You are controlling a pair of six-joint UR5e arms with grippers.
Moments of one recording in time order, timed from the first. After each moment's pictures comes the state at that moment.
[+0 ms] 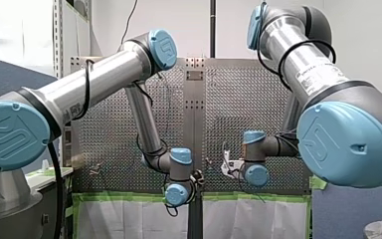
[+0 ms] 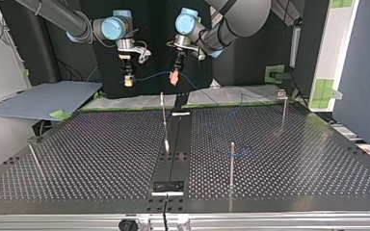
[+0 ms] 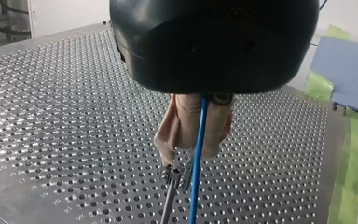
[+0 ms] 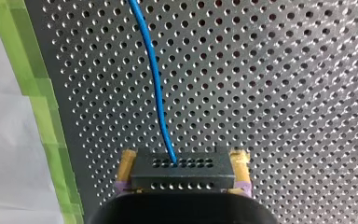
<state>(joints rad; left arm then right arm) -0.70 -2.56 -1.79 -1.96 -1.96 -2.07 2.04 -0.75 1.91 -1.06 1.68 1.66</state>
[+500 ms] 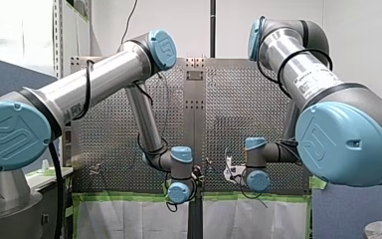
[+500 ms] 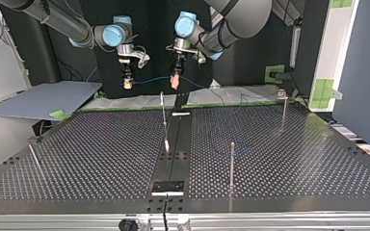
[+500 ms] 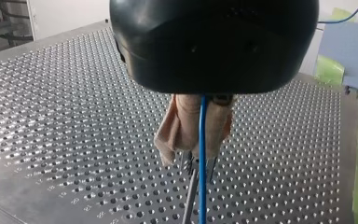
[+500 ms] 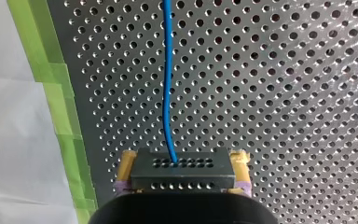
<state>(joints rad) -0.69 -2.56 -1.76 -1.94 -1.99 -2.02 2.02 -0.67 1.83 -1.03 1.68 1.66</state>
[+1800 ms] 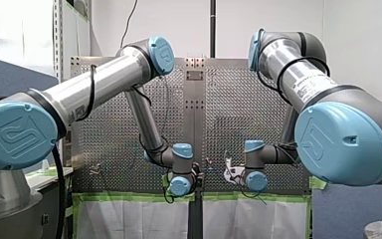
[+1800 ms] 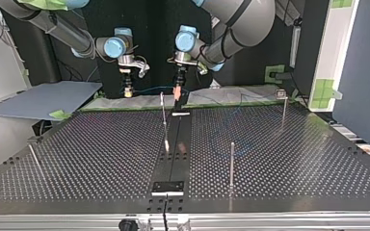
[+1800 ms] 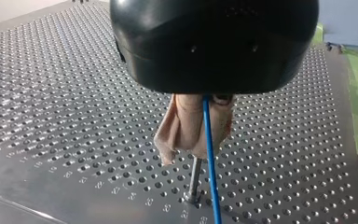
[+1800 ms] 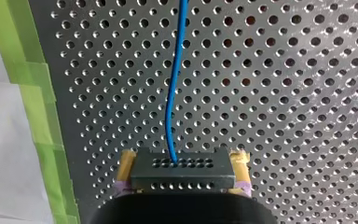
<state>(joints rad) -0.63 -2.58 -1.65 -2.03 -1.95 -1.90 2.00 -0.60 1.69 -0.98 1.66 1.62</state>
